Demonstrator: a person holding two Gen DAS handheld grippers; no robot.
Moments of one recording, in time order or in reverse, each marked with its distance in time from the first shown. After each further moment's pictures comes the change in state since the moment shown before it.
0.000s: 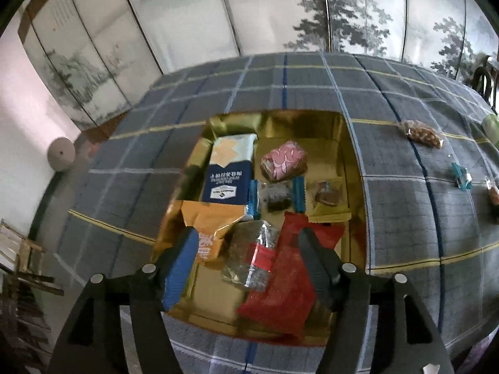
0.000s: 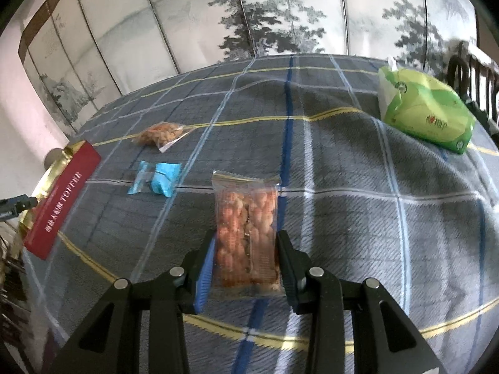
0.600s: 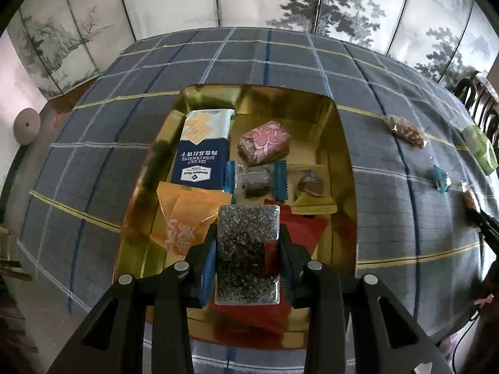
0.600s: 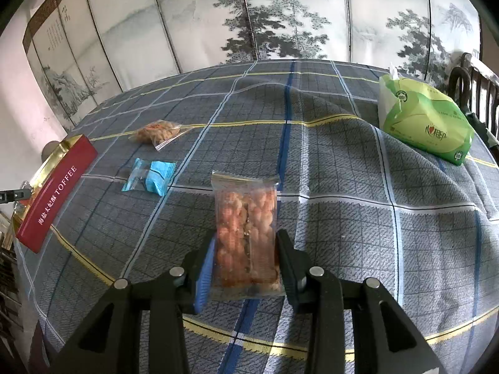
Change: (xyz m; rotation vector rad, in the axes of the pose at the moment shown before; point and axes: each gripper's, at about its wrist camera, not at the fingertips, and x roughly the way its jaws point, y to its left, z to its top) left arm 0.033 0.014 0.008 -0.054 0.151 -0.202; right arm 0.002 -0.002 -0.002 -0.052 -0.023 -0.033
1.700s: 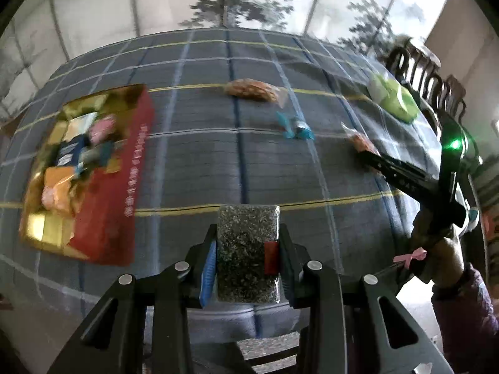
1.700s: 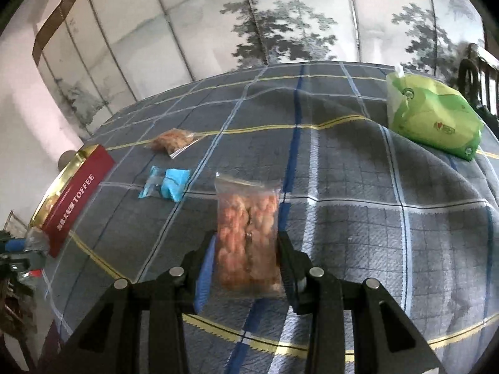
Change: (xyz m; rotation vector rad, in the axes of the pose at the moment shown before) left arm -0.061 -0.158 -0.054 0.131 0.009 -0.227; right arm -0.005 -0.010 0.000 0.037 -0.026 0.092
